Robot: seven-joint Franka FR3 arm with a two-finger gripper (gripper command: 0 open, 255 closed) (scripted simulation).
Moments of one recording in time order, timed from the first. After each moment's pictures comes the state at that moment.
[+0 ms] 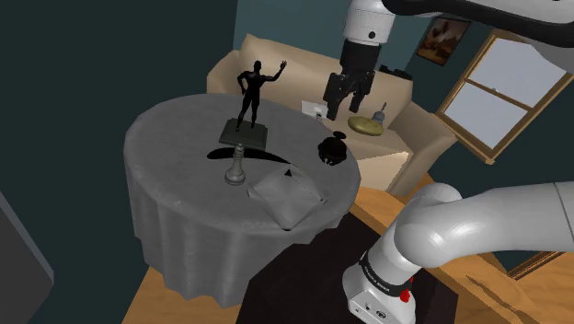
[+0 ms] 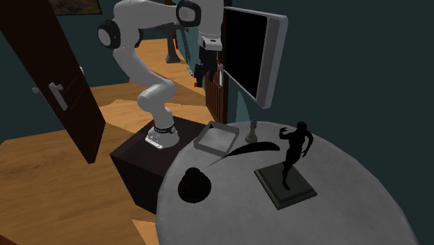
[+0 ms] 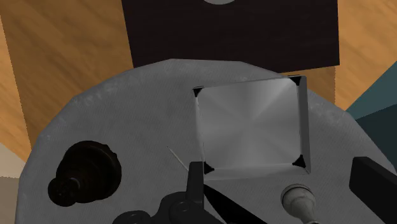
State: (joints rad) arm -0.01 -0.74 0.07 -2.27 -0.03 1.43 0.14
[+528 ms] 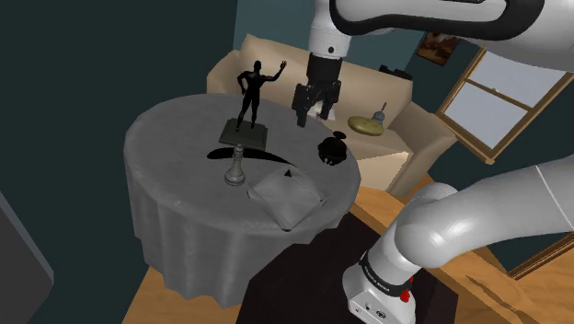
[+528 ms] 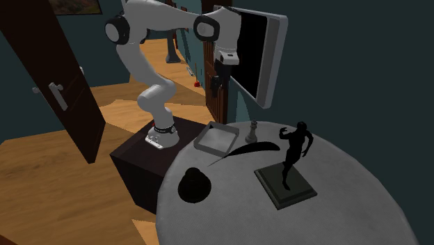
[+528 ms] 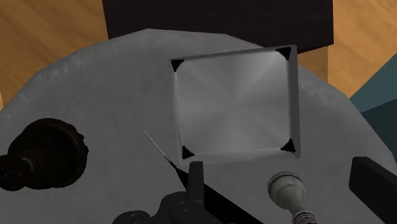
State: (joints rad) arm 0.00 -0.55 0.09 -2.26 0.00 1.59 0.15
